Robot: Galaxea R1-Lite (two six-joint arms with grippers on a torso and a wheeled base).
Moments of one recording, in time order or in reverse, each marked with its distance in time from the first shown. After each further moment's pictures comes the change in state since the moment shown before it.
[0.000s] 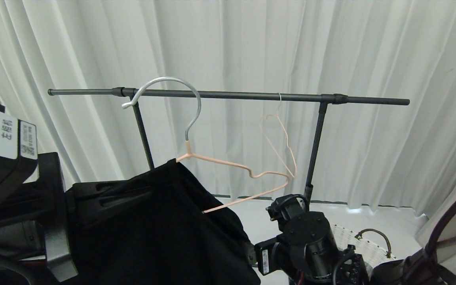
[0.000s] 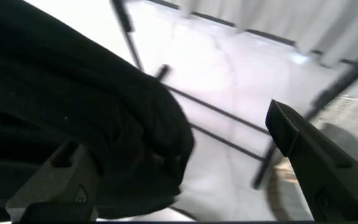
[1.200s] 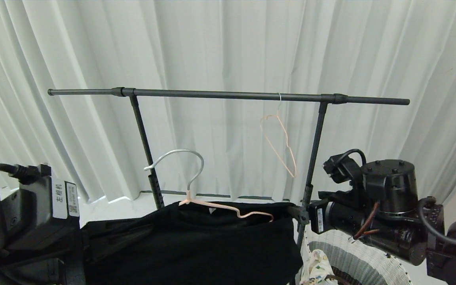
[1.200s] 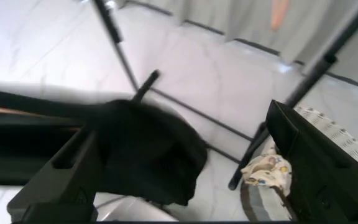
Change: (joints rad) left arm 0.065 0.014 0.154 -0.001 -0.042 0.075; right arm -0.294 -0.304 0.004 0.247 0.275 -0.163
